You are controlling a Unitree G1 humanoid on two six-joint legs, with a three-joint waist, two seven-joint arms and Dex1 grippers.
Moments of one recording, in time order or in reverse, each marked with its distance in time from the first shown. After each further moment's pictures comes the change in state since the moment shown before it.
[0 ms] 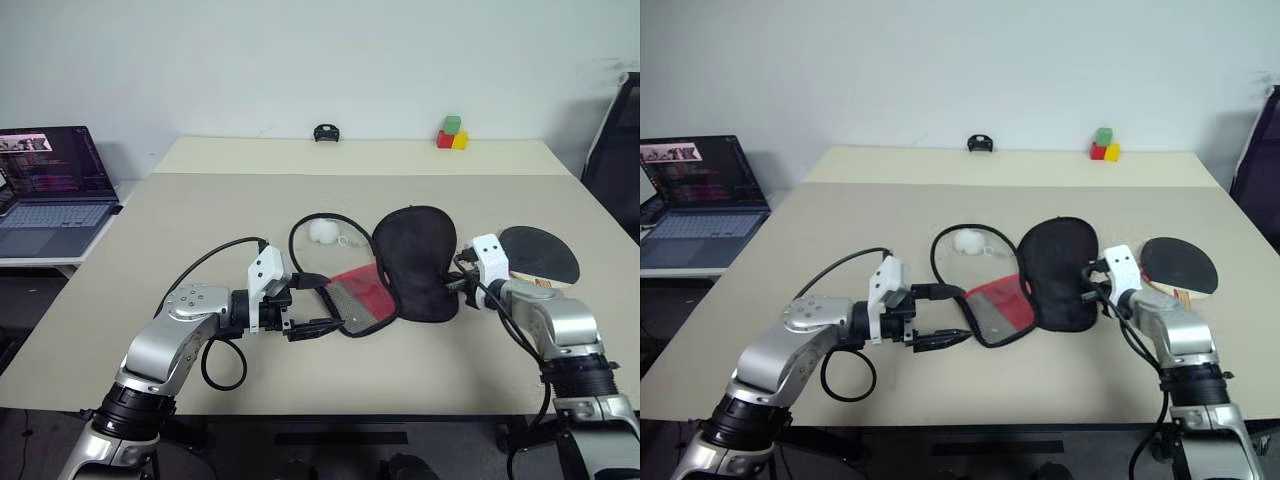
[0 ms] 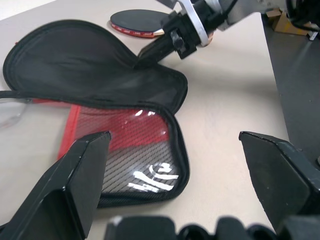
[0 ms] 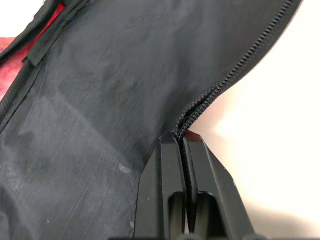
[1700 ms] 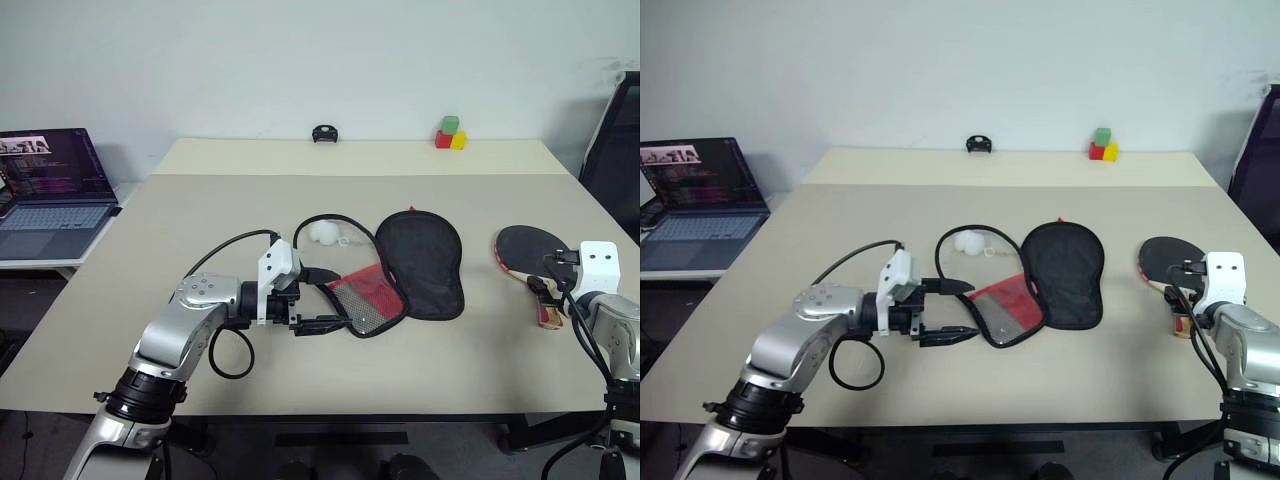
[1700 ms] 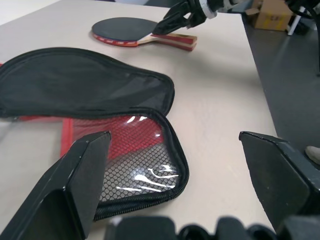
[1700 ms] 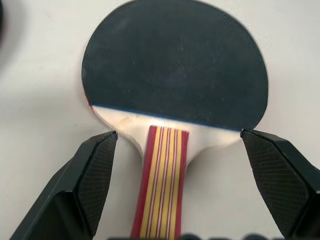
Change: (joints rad) left arm -0.087 -0.028 -0.042 0.076 0.019 -0.031 -0.074; right arm 0.170 -0.096 -0.336 -0.073 -0.027 0.046 -0.246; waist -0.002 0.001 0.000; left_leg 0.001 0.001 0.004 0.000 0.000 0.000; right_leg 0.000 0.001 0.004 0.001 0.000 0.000
